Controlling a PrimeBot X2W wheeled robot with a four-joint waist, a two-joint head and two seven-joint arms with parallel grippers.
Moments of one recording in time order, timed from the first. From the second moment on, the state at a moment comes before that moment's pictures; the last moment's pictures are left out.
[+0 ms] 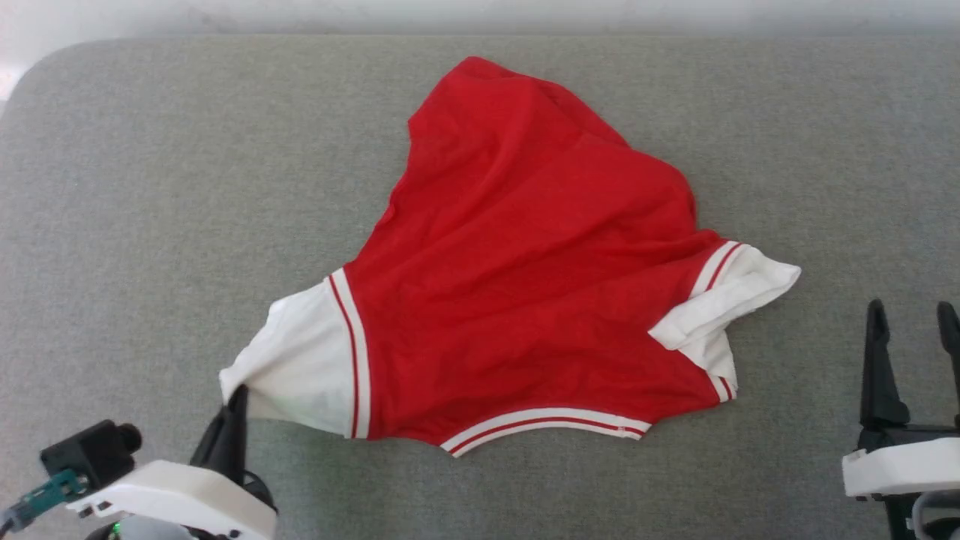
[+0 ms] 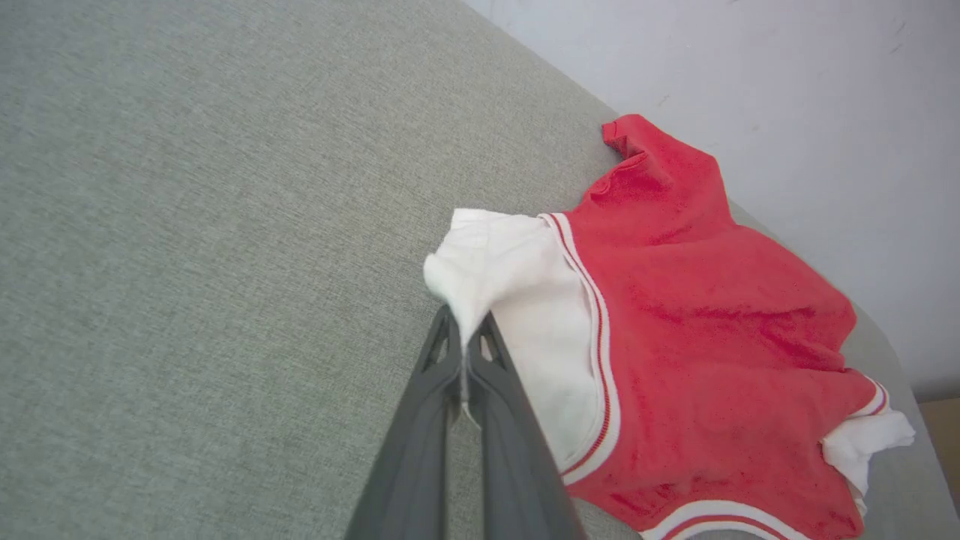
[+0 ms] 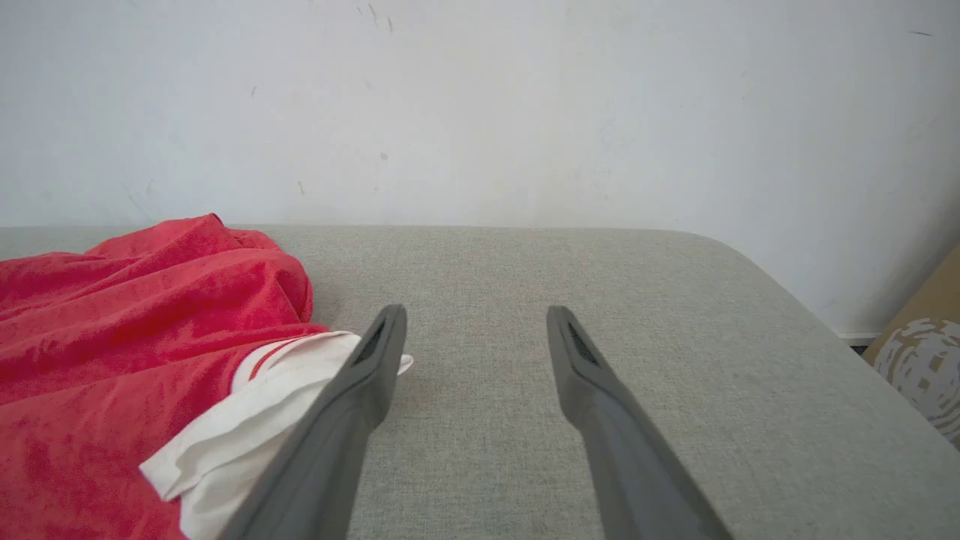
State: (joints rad) left arm 0.16 0.08 0.12 -0.29 -0.59 0.07 0.31; right arm 0.05 -0.05 -0.24 -0.10 0.07 0.13 -0.17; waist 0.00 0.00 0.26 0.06
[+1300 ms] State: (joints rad) left arm 0.07 0.06 -0.02 -0.20 -0.62 0.05 0.27; right arm -0.28 -0.07 -0.13 0.19 0.15 0.13 0.36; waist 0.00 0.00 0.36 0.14
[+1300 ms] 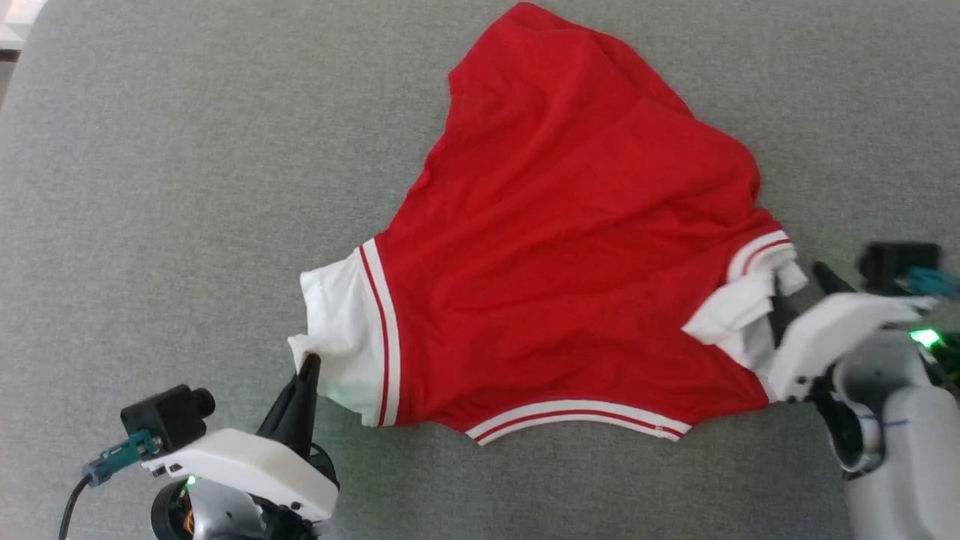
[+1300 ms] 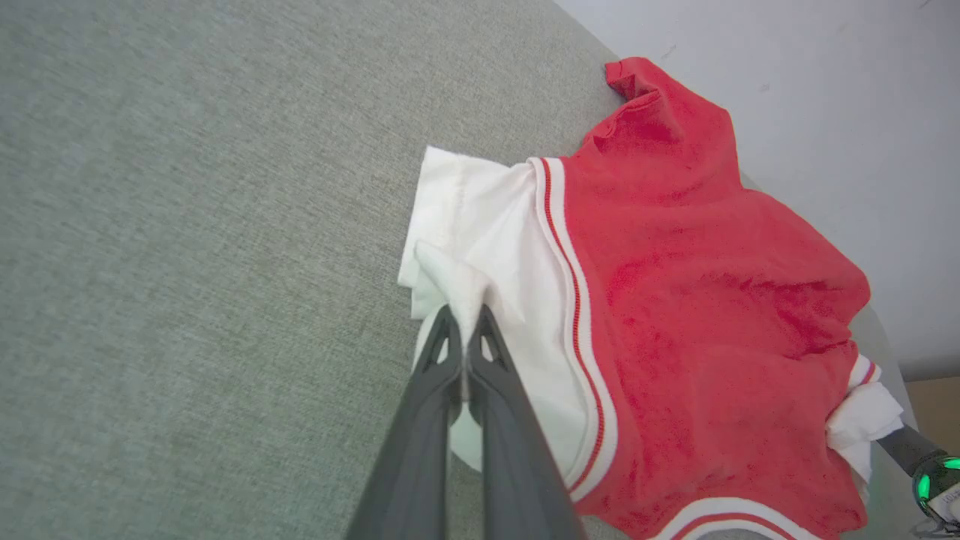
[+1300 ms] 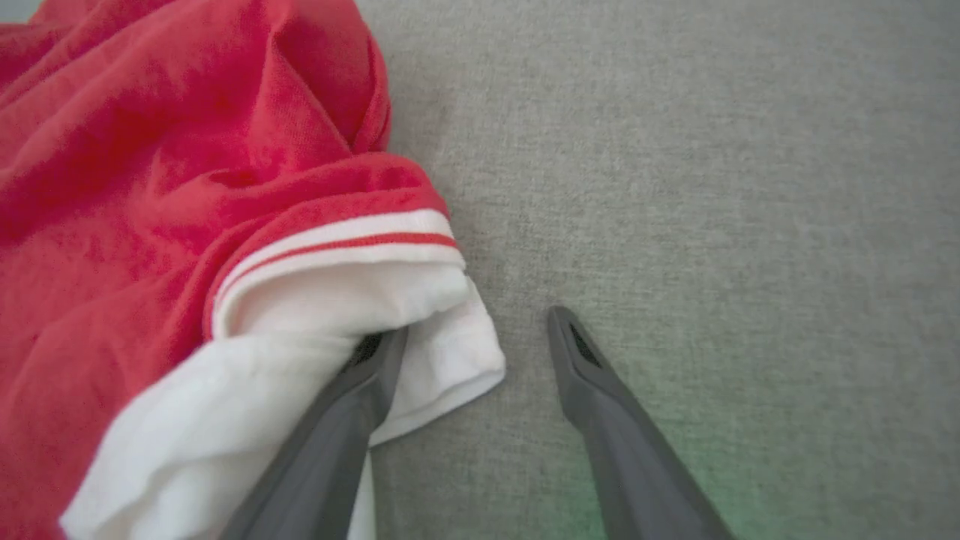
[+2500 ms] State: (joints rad) left arm -0.03 0.08 0.04 -0.29 -0.64 0.04 0.14; right arm -0.25 -0.06 -0.08 -0.17 0.07 0.13 0.37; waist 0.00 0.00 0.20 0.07
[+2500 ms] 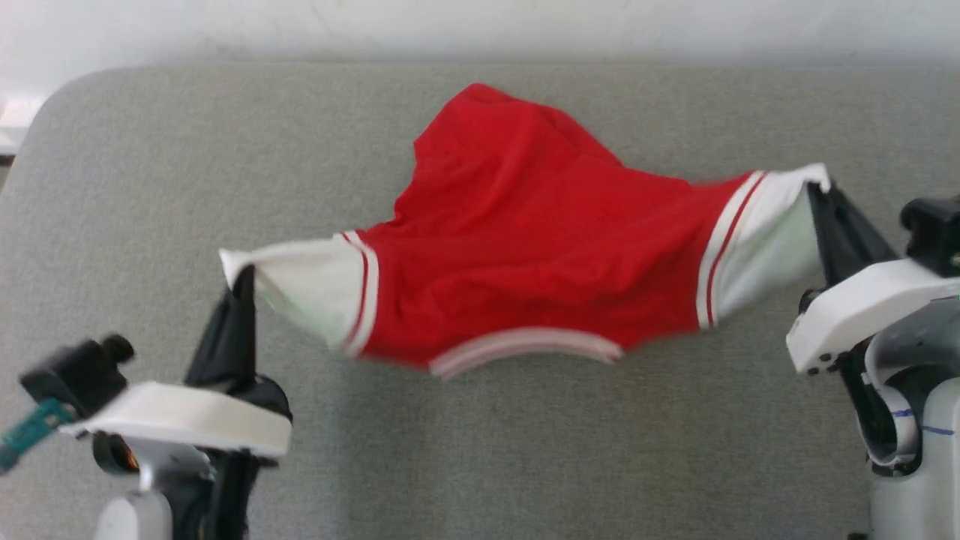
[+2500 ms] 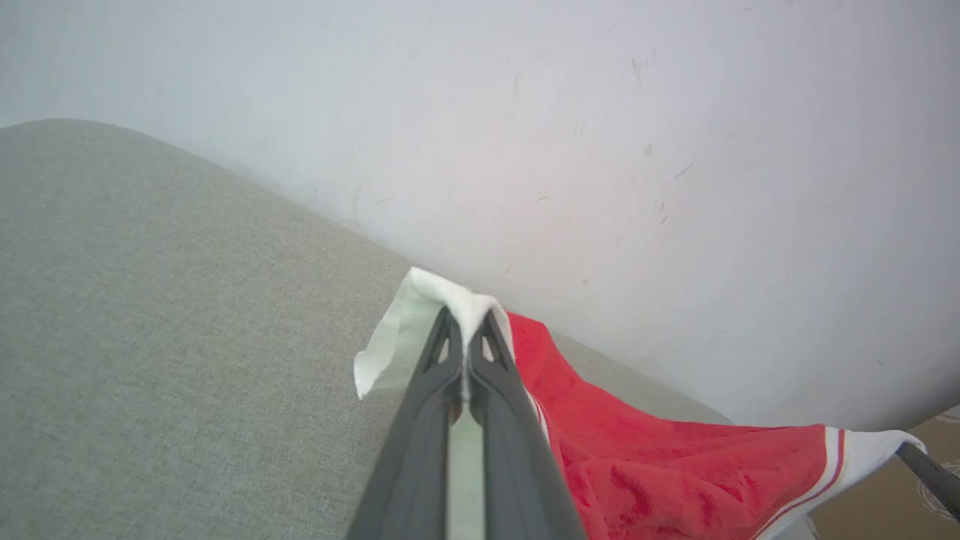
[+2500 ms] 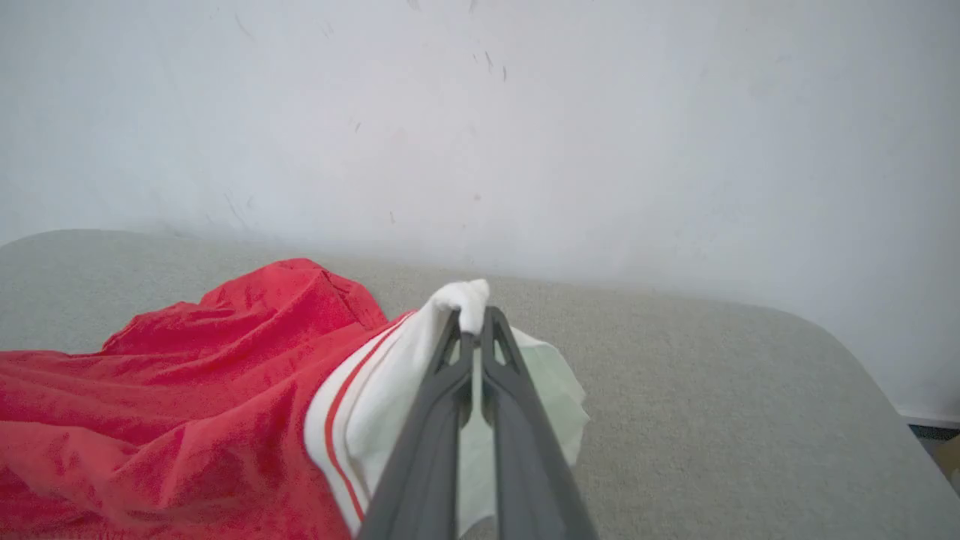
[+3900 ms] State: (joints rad) left arm -1.25 0.33 -0.05 0.12 -0.57 0.10 0.46; right arm -1.28 -0.17 0.06 0.12 -0.02 0.13 0.50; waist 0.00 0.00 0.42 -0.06
